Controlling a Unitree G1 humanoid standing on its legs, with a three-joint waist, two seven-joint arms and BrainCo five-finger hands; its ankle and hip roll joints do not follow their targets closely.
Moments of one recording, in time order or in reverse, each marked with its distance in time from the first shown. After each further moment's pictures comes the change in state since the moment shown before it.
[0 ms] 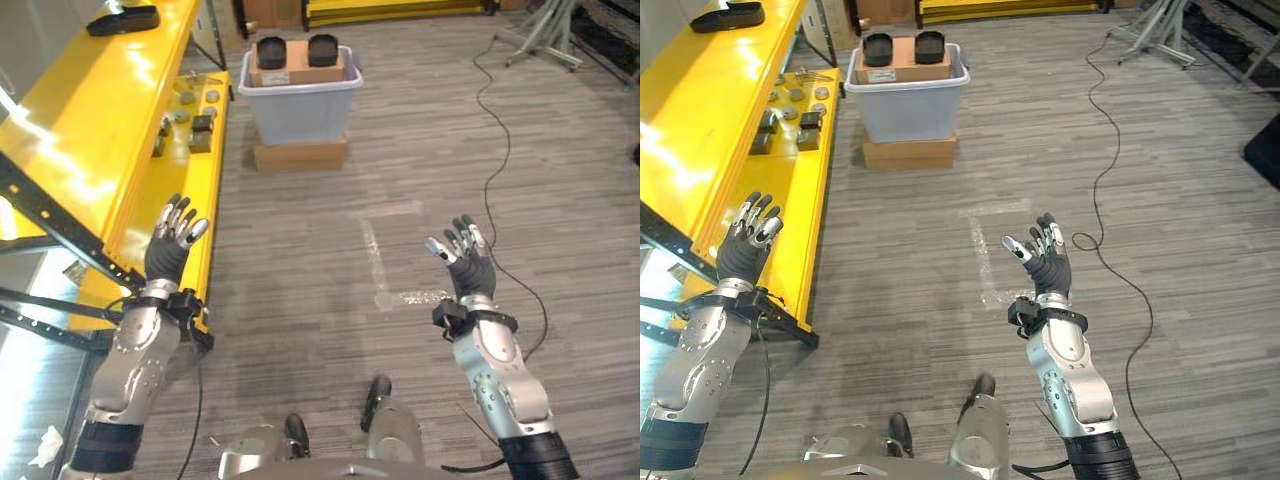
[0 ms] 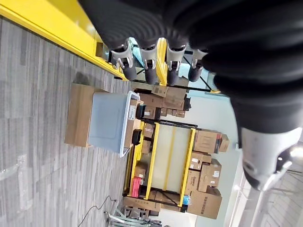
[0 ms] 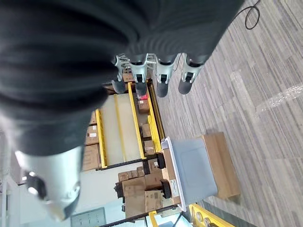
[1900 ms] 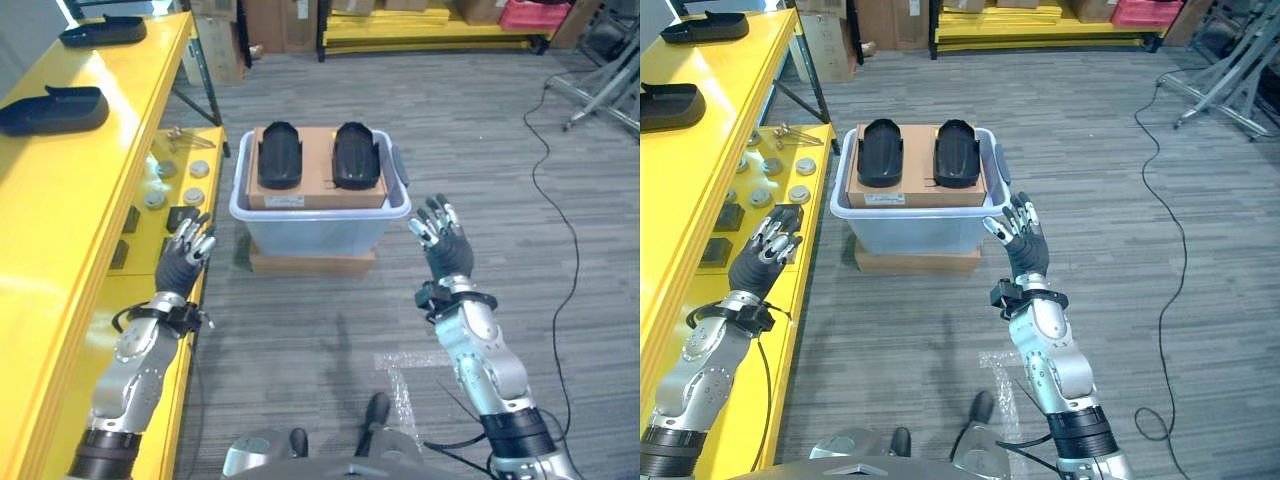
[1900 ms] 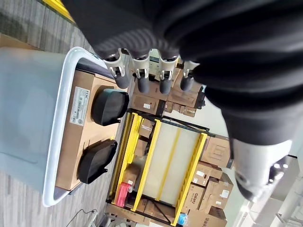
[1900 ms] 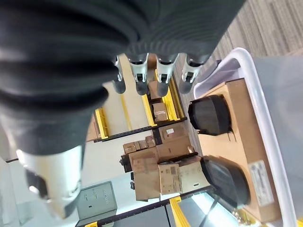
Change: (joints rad) left arm 0.067 -0.009 -0.014 0.063 -0.087 -0.022 -0.208; right arm -0.130 0.002 0.032 0.045 0.046 -0.015 0.075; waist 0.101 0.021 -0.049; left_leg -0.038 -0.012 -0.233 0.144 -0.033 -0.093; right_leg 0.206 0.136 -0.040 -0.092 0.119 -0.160
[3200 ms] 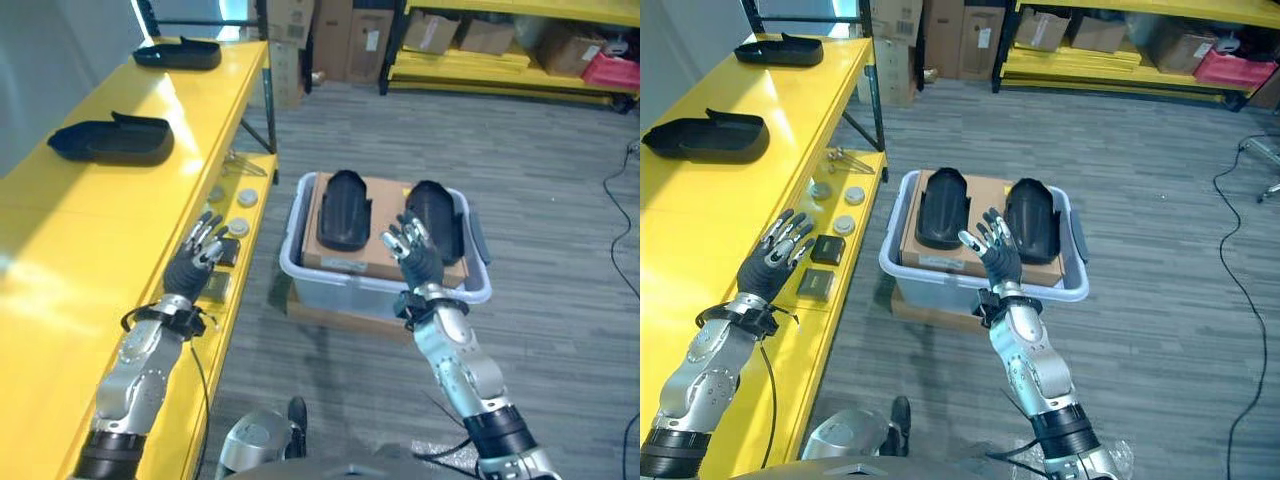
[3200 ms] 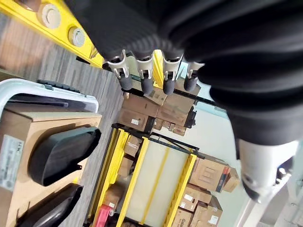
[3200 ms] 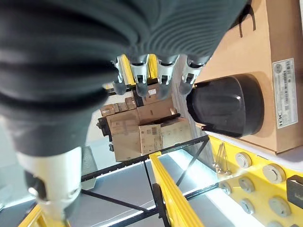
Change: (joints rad) left arm -0.018 0.003 0.003 -0.012 0.002 0.017 -0.069; right arm 0.025 0.077 0.110 0.069 -0.018 -0.001 0.002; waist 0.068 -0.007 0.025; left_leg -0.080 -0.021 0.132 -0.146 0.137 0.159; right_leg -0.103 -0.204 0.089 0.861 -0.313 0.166
